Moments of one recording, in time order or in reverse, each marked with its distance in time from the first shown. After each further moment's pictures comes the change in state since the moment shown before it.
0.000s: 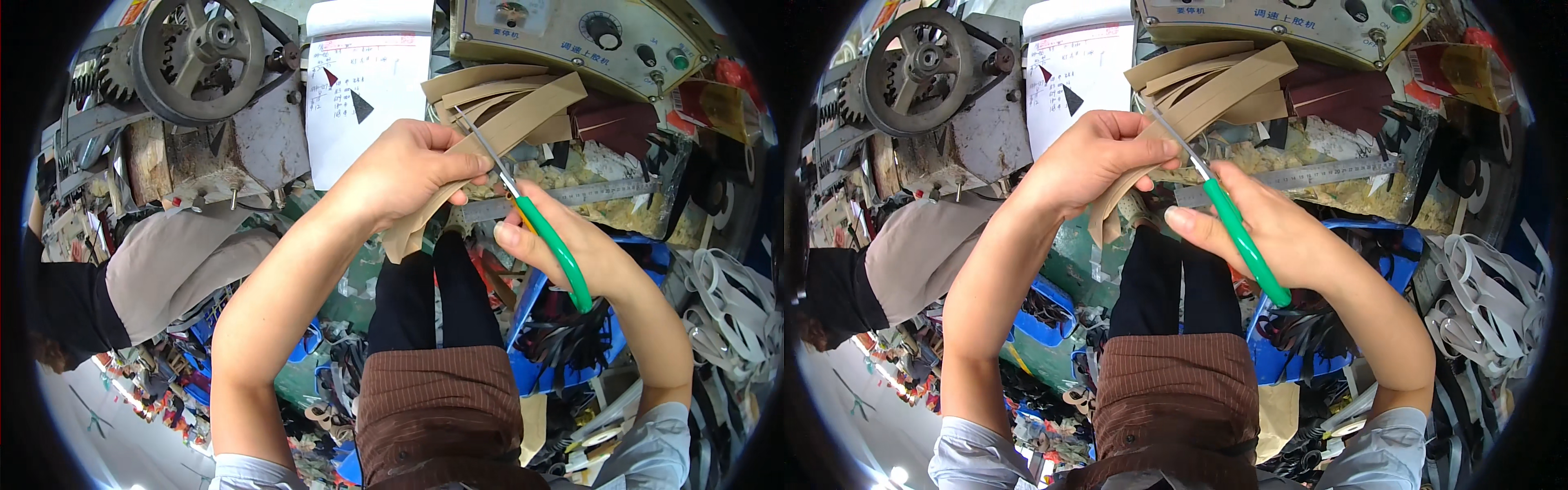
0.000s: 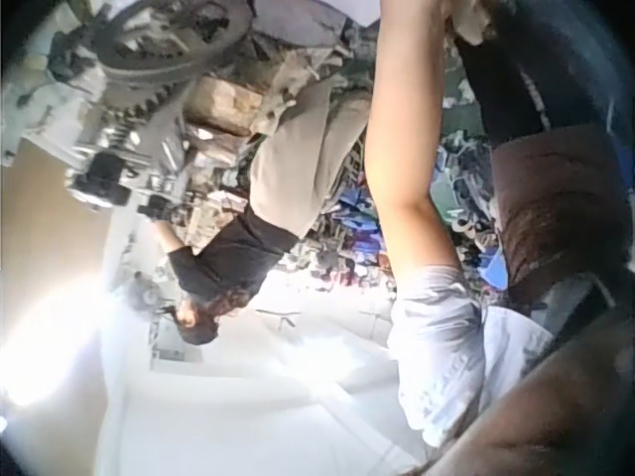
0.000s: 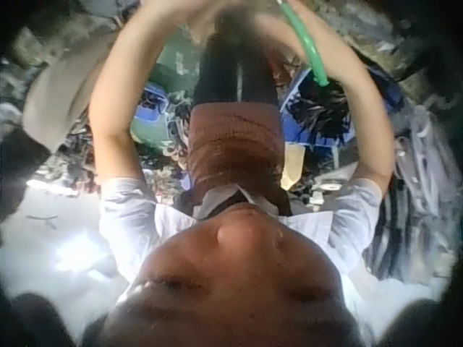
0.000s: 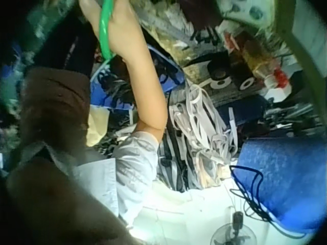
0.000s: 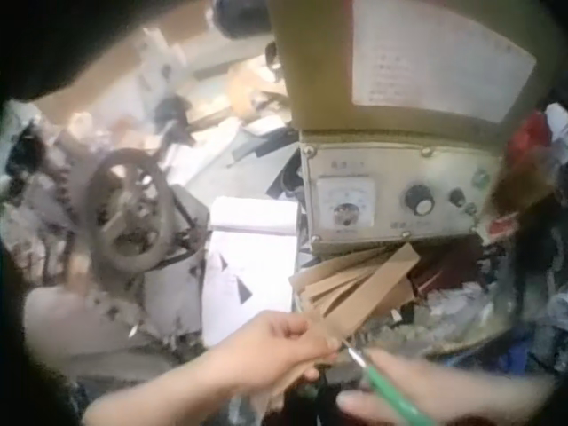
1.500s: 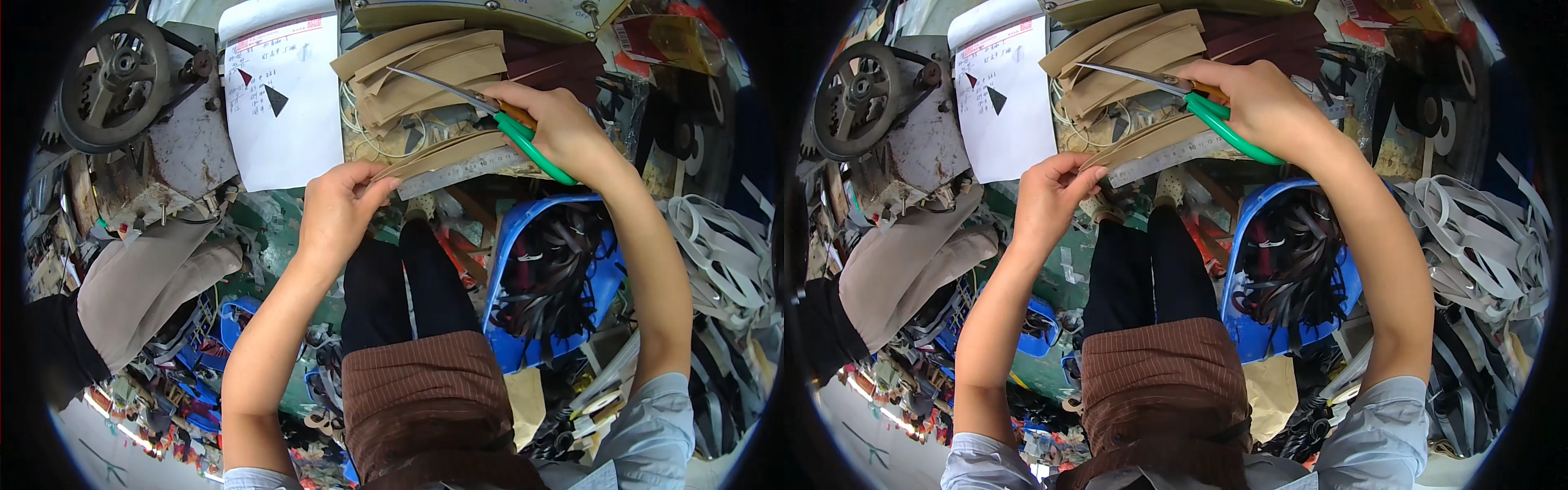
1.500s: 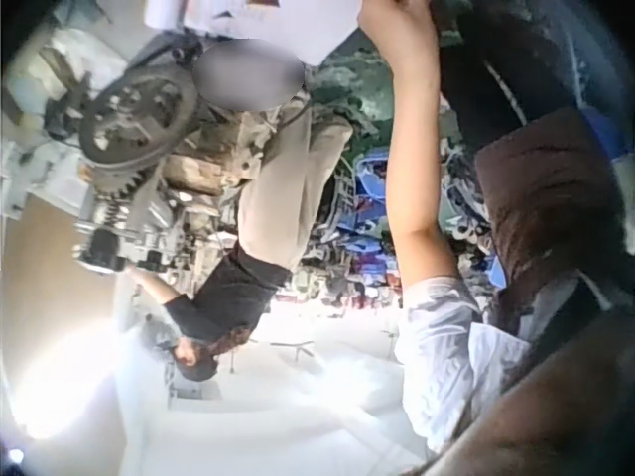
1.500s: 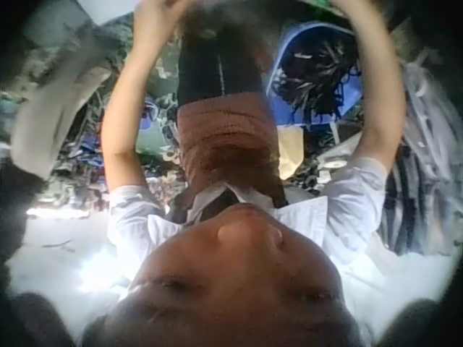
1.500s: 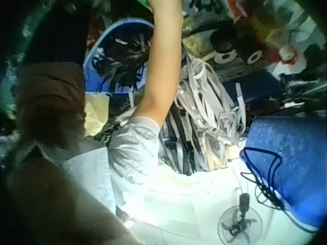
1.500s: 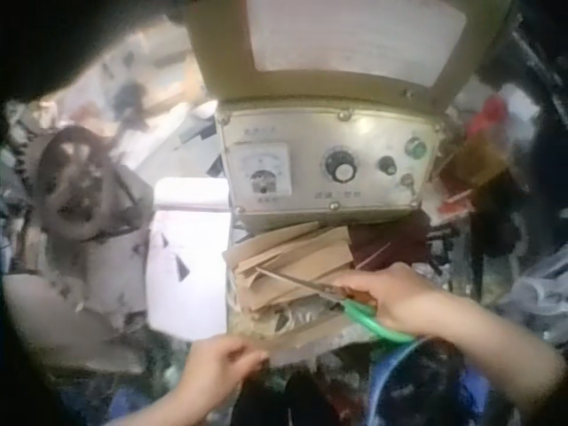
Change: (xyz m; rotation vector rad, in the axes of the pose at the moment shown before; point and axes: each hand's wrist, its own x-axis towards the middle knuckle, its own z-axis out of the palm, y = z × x) left_hand -0.007 -0.088 0.021 0.448 0.376 0.239; right_hand 0.019 0.045 -0.064 -0.535 0.292 -0.221
